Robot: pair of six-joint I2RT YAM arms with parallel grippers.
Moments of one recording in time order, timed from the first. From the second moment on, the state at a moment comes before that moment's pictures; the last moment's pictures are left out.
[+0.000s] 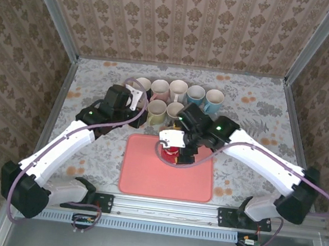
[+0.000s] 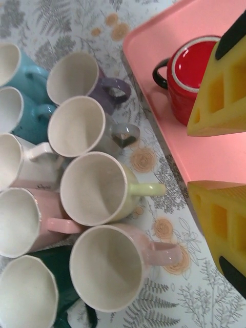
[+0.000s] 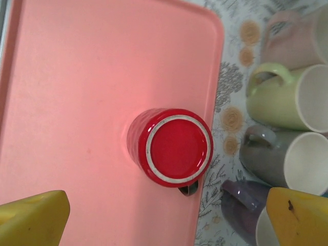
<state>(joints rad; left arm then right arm) -0.57 1.15 1.03 -0.58 0.12 -0.22 0.87 1.45 1.36 -0.98 -0.08 -0.88</state>
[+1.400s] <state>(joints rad) -0.46 1.06 1.01 -0.47 0.28 -0.30 0.86 1.98 1.56 -1.09 0.09 -0.80</state>
